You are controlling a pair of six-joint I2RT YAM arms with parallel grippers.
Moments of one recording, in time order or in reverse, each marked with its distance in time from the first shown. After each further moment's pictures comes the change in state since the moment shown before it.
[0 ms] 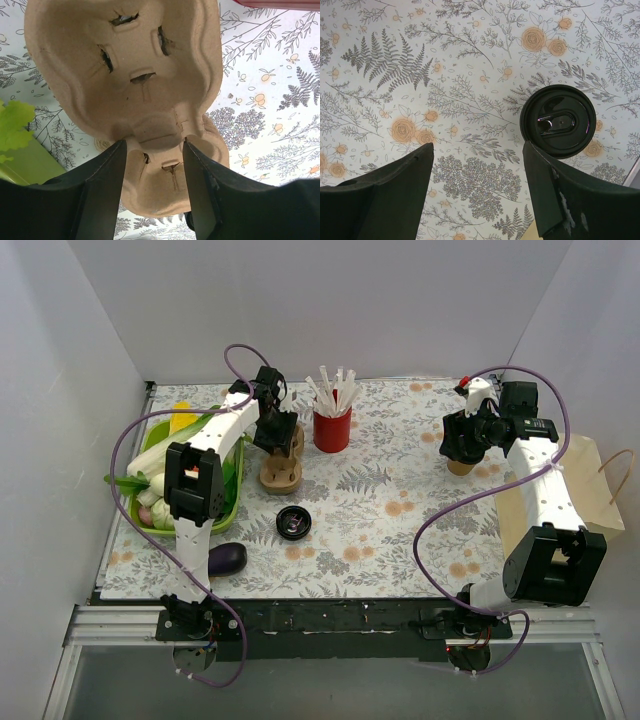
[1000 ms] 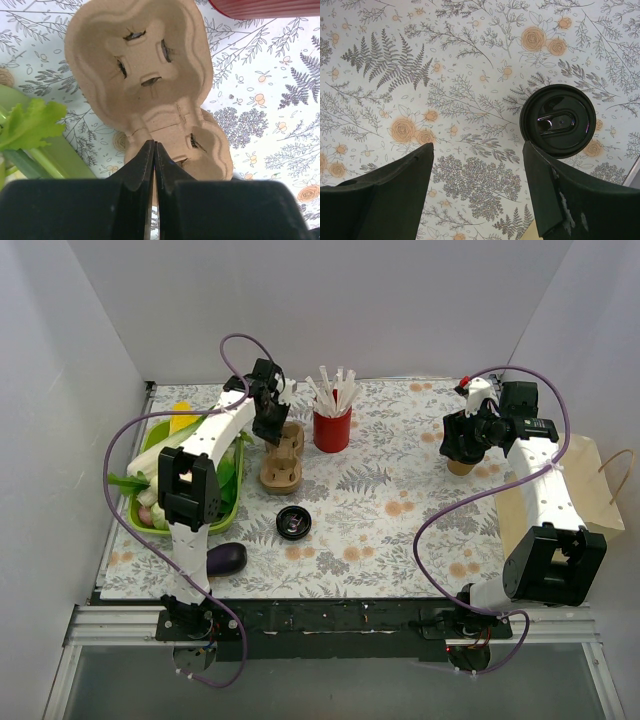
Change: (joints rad) left arm -0.009 -0.067 -0.010 0.029 -0.038 0.071; right arm -0.001 0.000 0.000 0.000 0.001 0.001
